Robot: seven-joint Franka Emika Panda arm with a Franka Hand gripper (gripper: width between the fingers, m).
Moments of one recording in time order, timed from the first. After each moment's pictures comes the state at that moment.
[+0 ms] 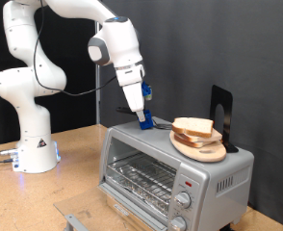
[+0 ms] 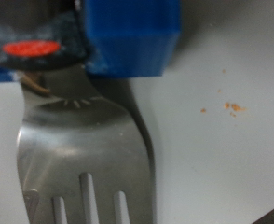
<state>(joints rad) 0.04 -0.41 0.39 -2.64 0.46 2.48 -0.01</state>
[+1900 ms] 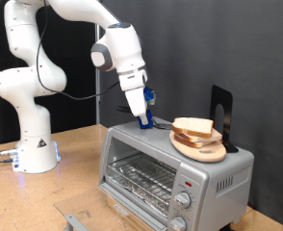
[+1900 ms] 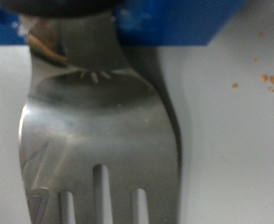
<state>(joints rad) 0.03 -0.36 0.42 -2.64 0.46 2.56 0.03</state>
